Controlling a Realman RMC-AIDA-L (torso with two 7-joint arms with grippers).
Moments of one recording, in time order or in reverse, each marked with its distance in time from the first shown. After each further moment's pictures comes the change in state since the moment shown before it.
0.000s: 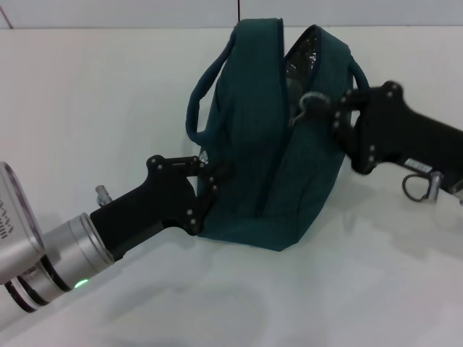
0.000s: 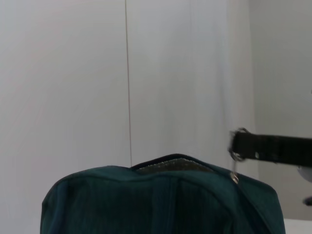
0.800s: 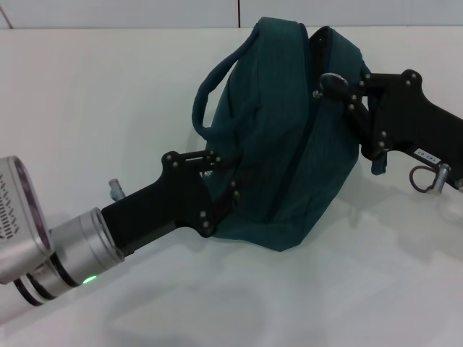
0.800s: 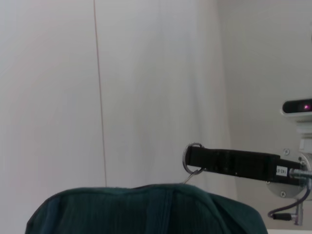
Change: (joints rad) left arm -0.023 -0.008 -0.007 0.024 0.049 0.040 0.009; right arm -0.001 0.000 -0.049 0.072 0.164 0.001 -0.091
